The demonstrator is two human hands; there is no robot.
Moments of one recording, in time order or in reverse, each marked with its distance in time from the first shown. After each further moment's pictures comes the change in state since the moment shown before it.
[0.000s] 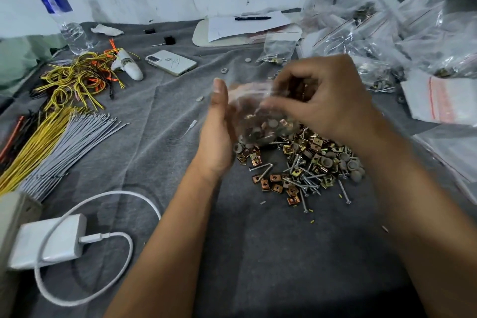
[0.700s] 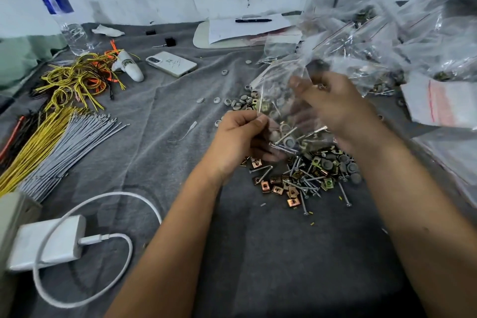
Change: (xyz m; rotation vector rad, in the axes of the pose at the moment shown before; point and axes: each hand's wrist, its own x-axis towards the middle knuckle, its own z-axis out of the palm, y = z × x) left_hand -0.002 -0.005 0.006 0.153 -0.033 -0.226; right_hand -0.004 0.037 0.012 0.595 0.049 0.680
